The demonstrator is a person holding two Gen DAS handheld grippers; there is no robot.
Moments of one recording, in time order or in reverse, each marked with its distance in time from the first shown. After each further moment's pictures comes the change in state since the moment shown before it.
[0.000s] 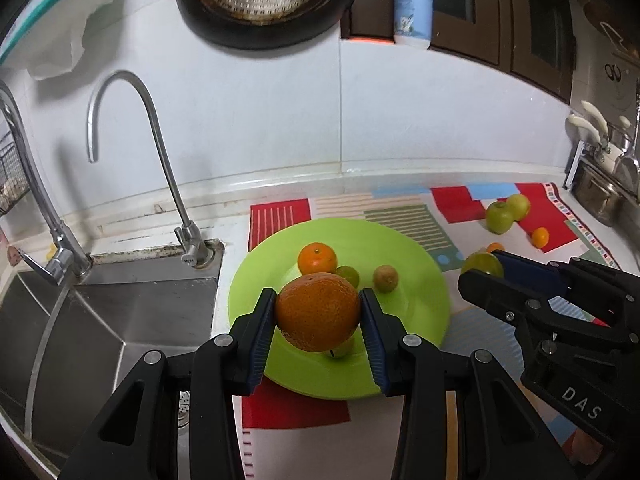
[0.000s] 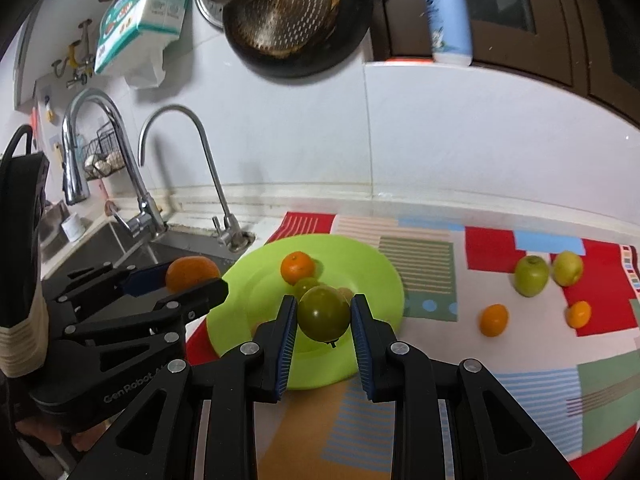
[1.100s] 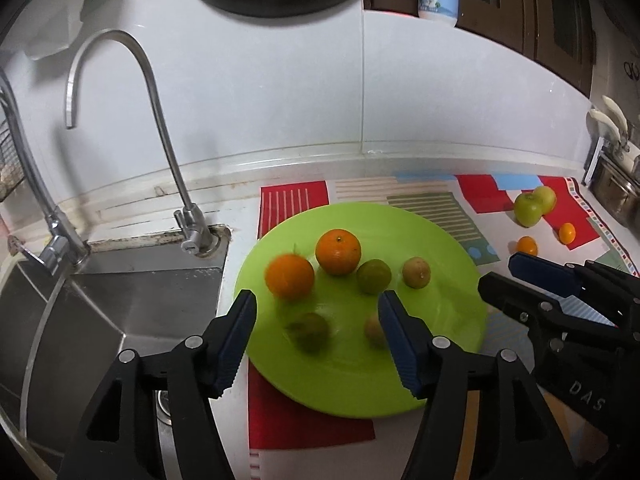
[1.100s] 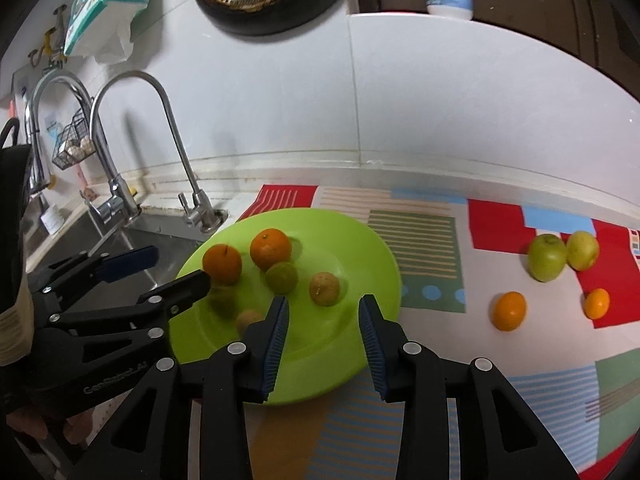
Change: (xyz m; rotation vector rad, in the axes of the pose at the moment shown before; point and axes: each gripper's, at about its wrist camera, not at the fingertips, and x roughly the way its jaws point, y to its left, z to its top) left arm 0.029 0.010 -0.003 -0.025 0.043 0.036; right arm 0.045 -0.015 -0.006 0.026 0.069 -0.047
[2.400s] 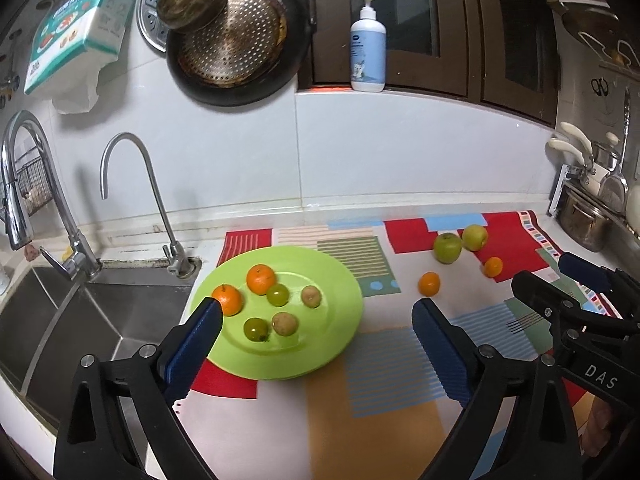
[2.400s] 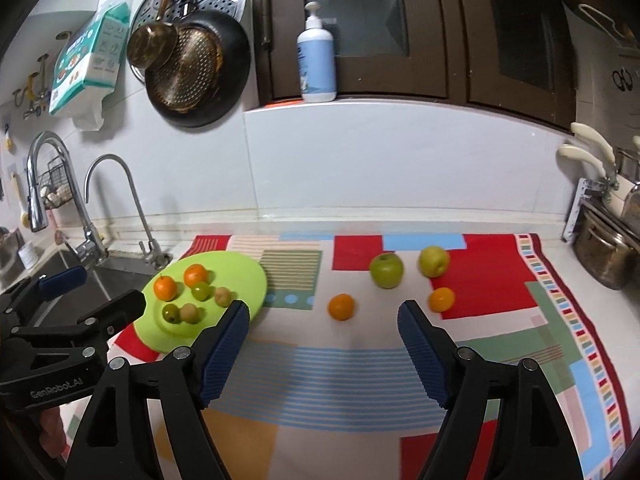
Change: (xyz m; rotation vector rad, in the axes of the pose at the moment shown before) left arm -0.104 -0.103 0.000 -0.026 -0.152 0.009; right arm -0.146 -0.084 -0.025 0.056 -0.177 -0.190
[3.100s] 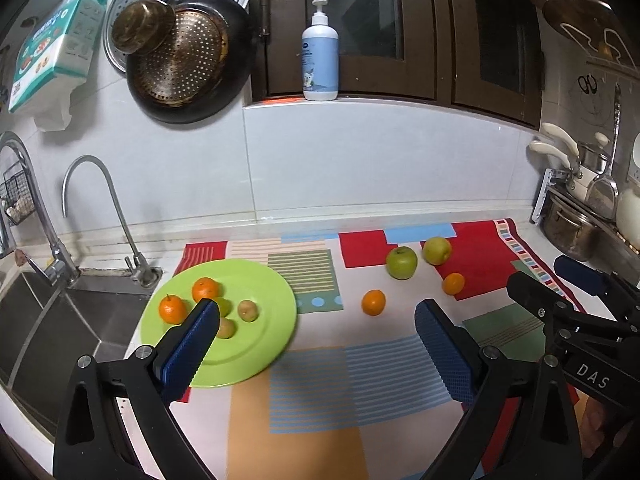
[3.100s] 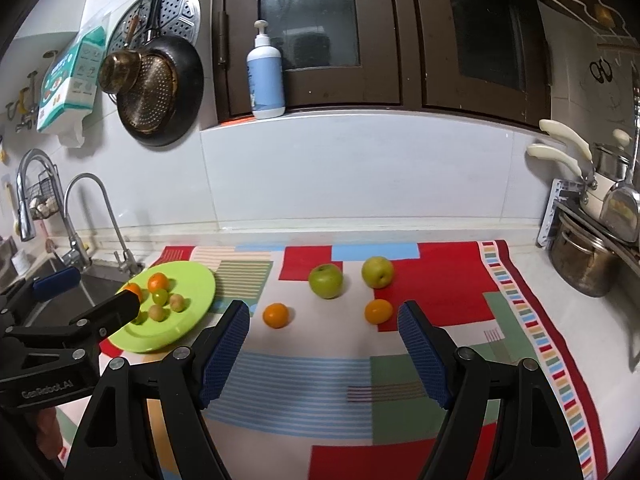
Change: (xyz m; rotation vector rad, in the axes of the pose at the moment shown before) left arm 0.006 -0.074 0.016 -0.001 -0.010 -0.018; right arm -0.009 -0.079 0.006 0.010 -0.029 -0.019
